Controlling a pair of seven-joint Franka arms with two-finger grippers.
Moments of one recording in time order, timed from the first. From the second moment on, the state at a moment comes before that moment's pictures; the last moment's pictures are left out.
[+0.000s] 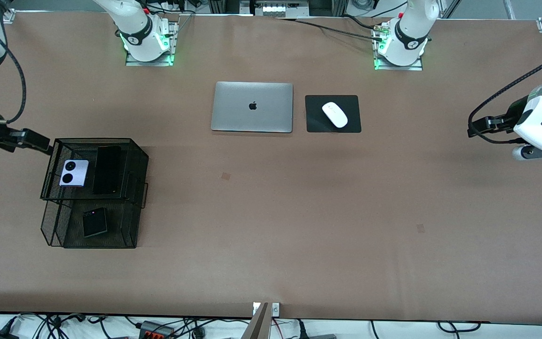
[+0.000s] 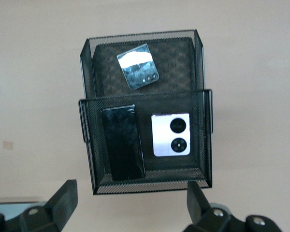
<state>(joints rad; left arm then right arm) 0.14 0.09 -0.13 -1.65 0.03 1.57 -0.12 0.04 0.12 -0.10 -1.64 0.01 1.76 0.00</state>
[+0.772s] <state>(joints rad) 0.15 0.07 -0.15 -1.62 -0.04 1.51 -0.03 0.04 0.06 -0.10 -1.65 0.01 1.67 0.00</state>
